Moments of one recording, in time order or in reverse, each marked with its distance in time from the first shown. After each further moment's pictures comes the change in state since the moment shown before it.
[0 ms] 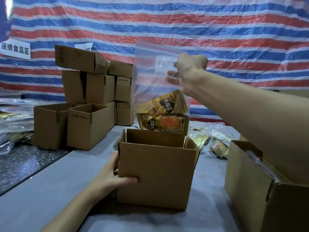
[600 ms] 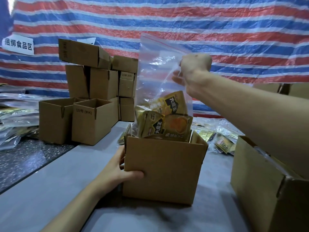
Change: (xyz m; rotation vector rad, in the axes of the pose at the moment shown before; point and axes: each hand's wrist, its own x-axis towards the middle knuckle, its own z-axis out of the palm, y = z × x) left_hand 0.000 0.001 0.002 -0.007 0.000 -0.001; right_hand 0.002 0.021 0.004 -0.033 0.033 -0.030
